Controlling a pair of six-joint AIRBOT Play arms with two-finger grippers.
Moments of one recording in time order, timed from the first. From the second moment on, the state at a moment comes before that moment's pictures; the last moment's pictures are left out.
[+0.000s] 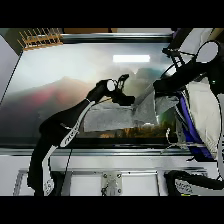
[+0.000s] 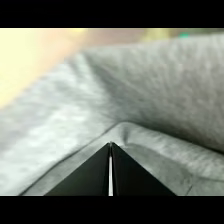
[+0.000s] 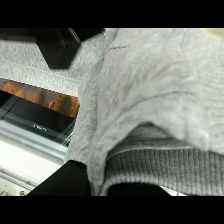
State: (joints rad) left arm -0.57 -2.07 1.88 1.01 -1.06 -1.57; right arm 0.11 -1.41 1.68 -1.23 1.68 1.52
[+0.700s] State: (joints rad) left arm -0.19 -1.82 1.90 1.13 -1.20 -1.59; right arm 0.44 -1.58 1.72 -1.15 1.49 1.56
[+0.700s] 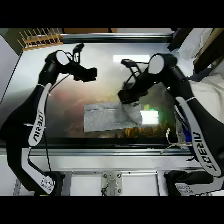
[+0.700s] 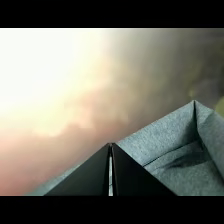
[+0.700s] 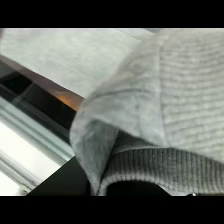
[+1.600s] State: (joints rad) left arm 0.04 -1.59 1.76 1.13 -1.21 -1.56; right arm 0.62 -1.74 1.63 -0.84 1.03 1.39
